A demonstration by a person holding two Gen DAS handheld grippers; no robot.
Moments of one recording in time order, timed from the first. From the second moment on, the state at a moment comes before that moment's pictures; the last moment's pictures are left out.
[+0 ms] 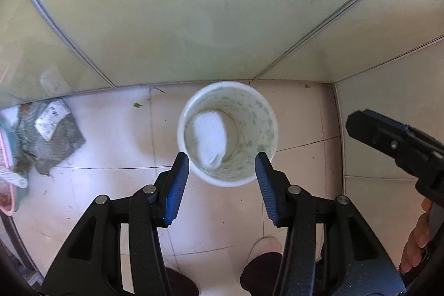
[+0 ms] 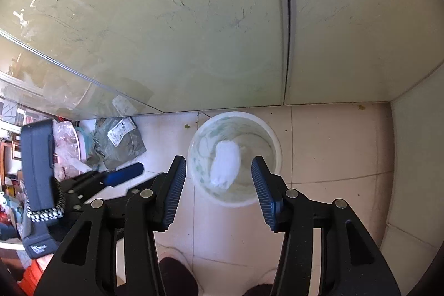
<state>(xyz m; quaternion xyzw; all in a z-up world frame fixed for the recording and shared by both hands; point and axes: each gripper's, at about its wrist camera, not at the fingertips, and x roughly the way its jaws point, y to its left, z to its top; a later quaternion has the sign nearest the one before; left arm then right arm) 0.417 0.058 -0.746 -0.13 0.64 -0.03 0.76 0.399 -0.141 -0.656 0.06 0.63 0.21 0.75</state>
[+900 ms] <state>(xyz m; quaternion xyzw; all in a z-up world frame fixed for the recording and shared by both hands) 0.356 0.031 -0.281 -0.08 0.49 -0.02 0.87 0.336 -0.186 -0.255 0.07 0.49 0.21 0.84</state>
